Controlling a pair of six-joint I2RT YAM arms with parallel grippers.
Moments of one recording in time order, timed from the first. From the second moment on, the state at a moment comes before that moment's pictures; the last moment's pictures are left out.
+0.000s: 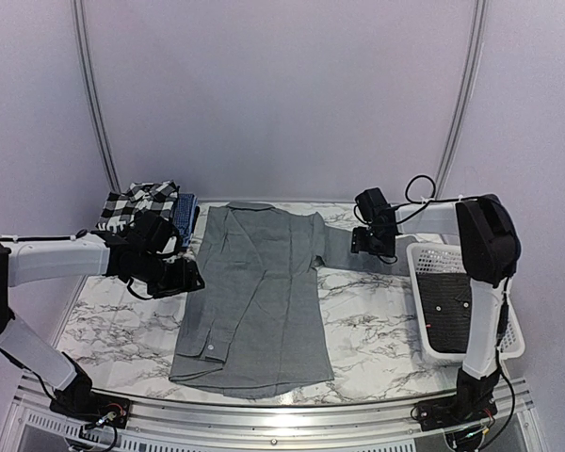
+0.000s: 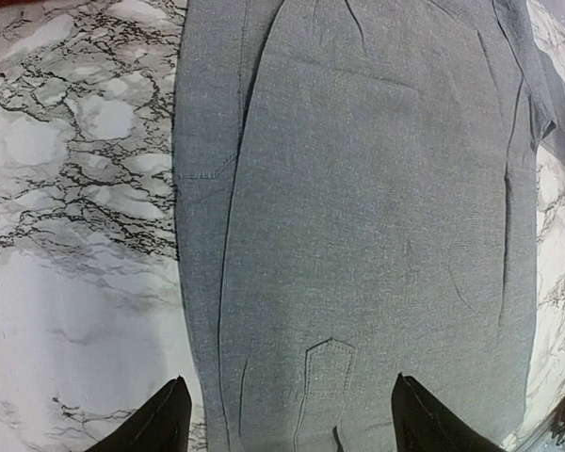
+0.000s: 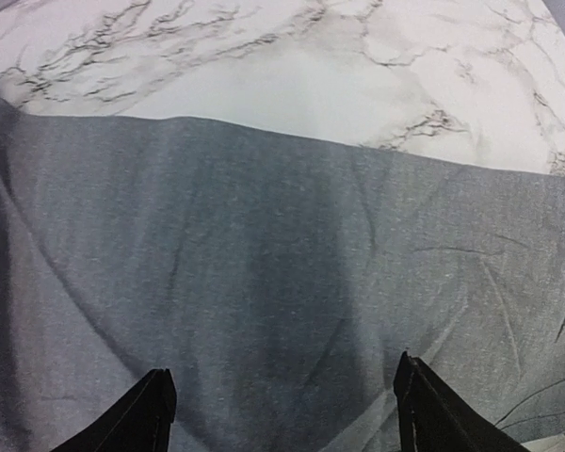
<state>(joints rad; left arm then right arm) -0.54 1.47 0.87 -0.41 0.09 -0.60 0.38 2.05 1.43 -0.39 0.32 0.48</state>
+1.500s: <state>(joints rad) -0.54 1.46 0.87 -0.41 0.10 -0.60 0.50 2.08 1.59 -0.43 0.23 0.42</state>
